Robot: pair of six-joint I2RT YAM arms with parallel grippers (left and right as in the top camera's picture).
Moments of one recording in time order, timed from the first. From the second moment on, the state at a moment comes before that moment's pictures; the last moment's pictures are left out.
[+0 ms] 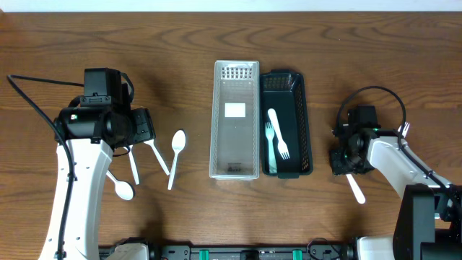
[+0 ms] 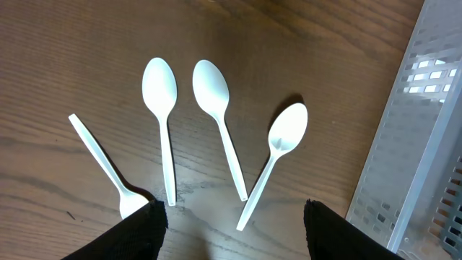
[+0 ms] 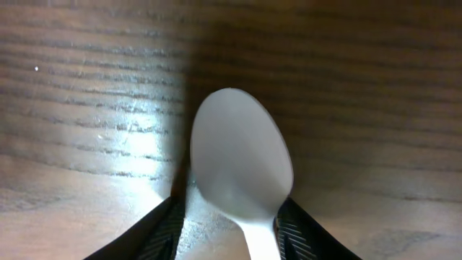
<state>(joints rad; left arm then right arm) 0.03 1.32 1.22 -1.13 0.02 -0.22 -0.01 1.58 0.75 -0.68 0.02 -0.08</state>
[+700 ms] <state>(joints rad) 0.03 1.32 1.22 -1.14 0.02 -0.22 -0.01 1.58 0.75 -0.64 0.02 -0.08</state>
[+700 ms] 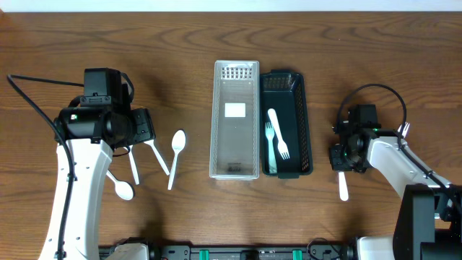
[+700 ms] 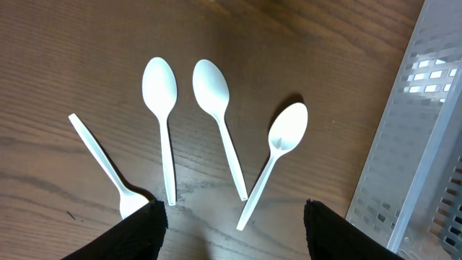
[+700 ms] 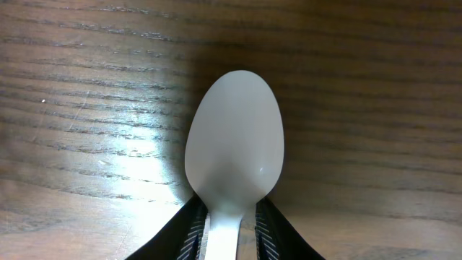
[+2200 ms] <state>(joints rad) 0.03 1.32 1.22 -1.14 0.02 -0.22 0.19 1.55 1.50 -1.04 -0.06 0.22</state>
